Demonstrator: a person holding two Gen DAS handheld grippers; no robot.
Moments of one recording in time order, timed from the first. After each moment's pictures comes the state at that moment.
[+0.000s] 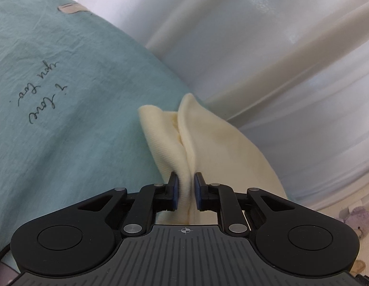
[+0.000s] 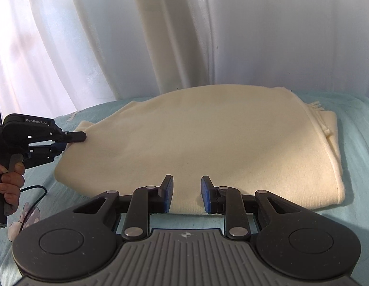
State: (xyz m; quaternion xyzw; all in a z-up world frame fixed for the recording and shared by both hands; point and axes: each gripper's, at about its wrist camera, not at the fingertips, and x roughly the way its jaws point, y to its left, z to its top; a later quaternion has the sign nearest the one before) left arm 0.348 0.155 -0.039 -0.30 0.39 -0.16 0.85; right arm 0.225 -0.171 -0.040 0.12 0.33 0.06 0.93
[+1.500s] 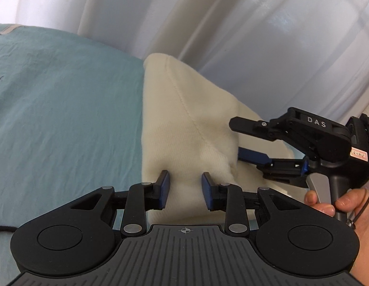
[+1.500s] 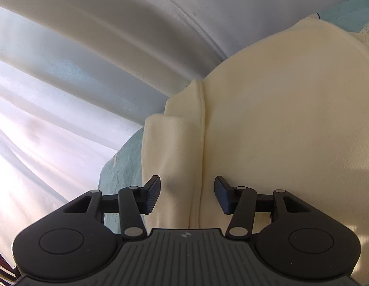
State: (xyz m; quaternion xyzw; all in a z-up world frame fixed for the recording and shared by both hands) left arm 0.295 0.030 -0.049 -0.16 0.39 -0.22 0.88; right arm 0.334 -0.231 -0.070 0.40 0.39 0.17 0.81
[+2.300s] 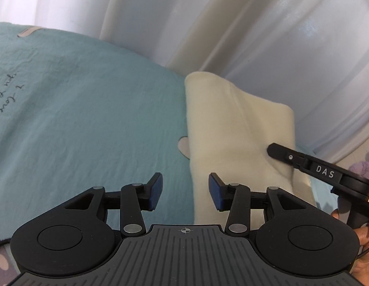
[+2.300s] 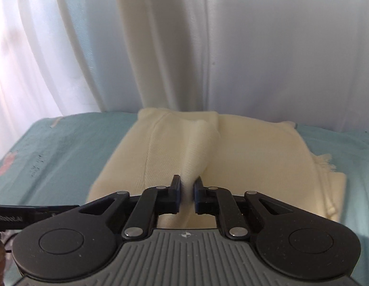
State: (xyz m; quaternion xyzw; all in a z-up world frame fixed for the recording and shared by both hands) left arm 0.307 0.039 -0.023 -0.16 0.42 -0.17 0.88; right arm 0.305 -0.200 -0.022 0.08 0.35 0.06 0.93
